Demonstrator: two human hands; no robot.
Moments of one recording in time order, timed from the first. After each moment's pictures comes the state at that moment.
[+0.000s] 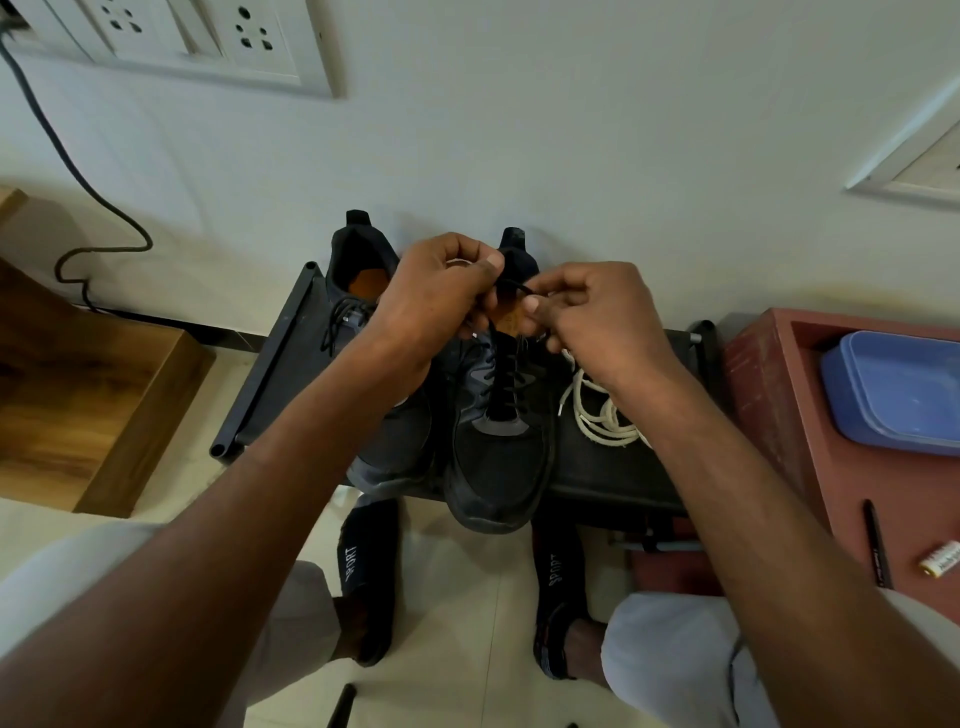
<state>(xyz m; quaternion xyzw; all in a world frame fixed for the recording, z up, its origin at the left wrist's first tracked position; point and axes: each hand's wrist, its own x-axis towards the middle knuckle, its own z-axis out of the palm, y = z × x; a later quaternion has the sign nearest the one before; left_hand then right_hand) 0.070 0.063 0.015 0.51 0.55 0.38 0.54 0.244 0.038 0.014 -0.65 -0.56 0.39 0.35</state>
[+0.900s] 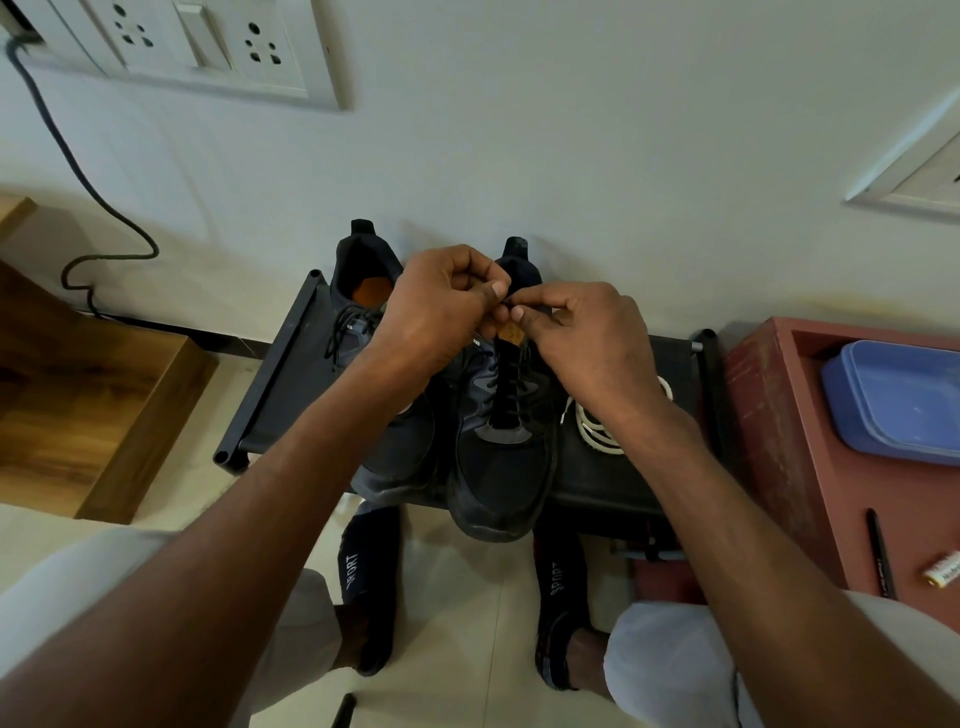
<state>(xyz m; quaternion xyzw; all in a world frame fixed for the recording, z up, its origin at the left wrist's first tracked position) 0.071 0.059 0.014 0.57 0.55 0.37 0.47 0.235 0.035 0.003 -0.65 -0.65 0.24 0.31</state>
